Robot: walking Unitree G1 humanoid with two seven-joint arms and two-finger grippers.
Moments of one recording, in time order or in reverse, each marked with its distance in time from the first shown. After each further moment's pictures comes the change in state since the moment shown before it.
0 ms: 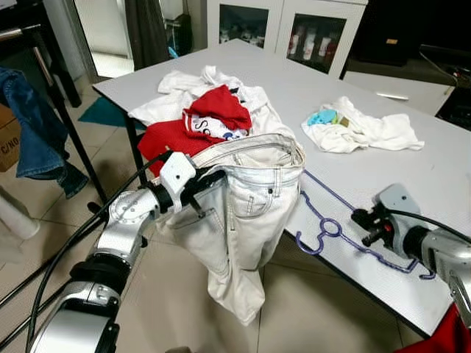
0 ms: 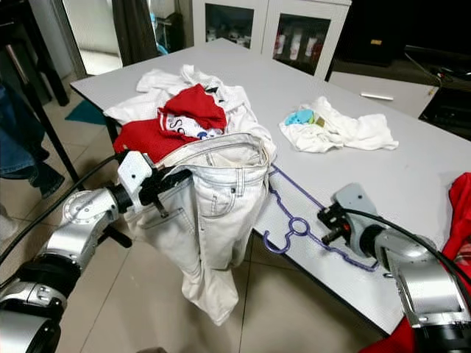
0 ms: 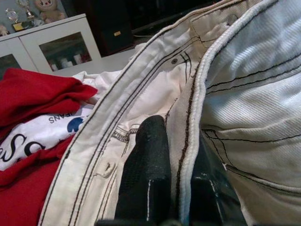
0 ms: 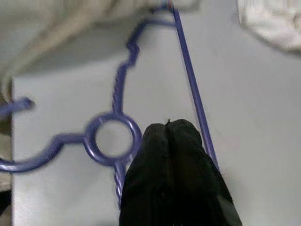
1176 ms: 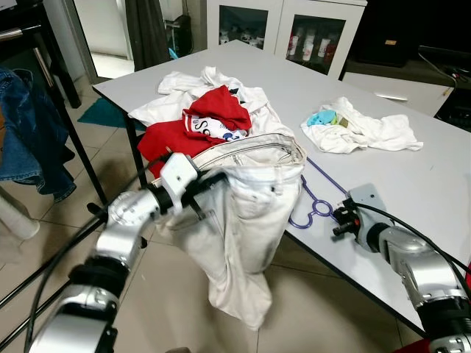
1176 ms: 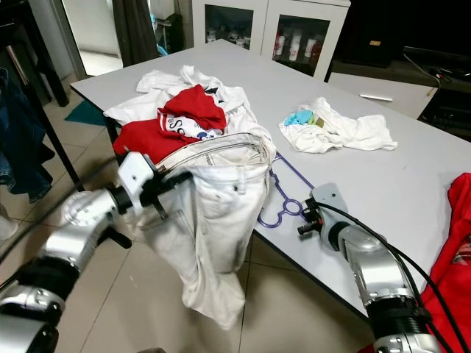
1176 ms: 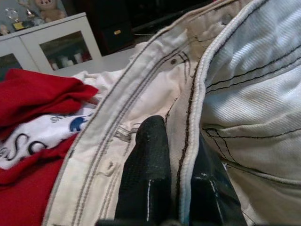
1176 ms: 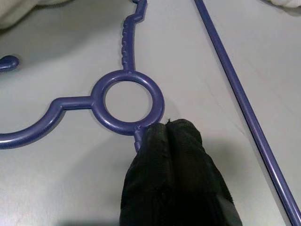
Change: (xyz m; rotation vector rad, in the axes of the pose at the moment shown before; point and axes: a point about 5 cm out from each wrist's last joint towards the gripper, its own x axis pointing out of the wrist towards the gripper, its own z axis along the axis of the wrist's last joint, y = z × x) left arm -0.003 0.003 0.002 0.005 0.014 0.004; right arm 0.052 0.011 -0.021 0.131 0.079 -0.138
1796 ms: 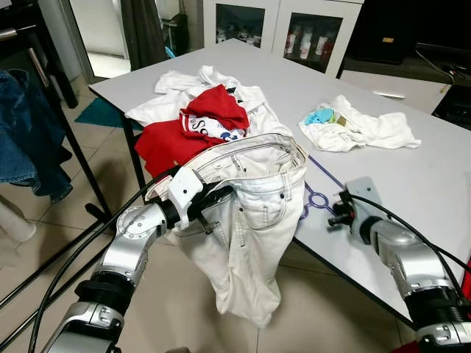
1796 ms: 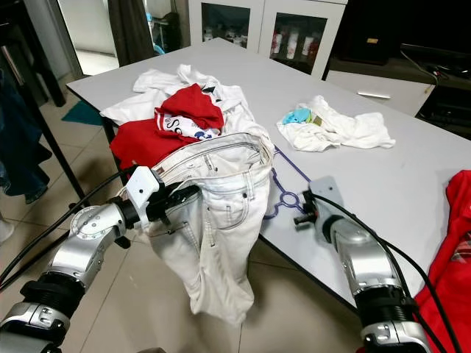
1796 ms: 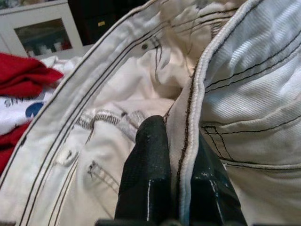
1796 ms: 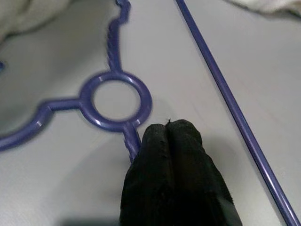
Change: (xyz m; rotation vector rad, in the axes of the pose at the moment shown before) left arm 0.001 -0.029 -0.013 -0.084 0.010 -0.044; right arm 0.013 0.004 0.015 0.043 -0.028 -0.085
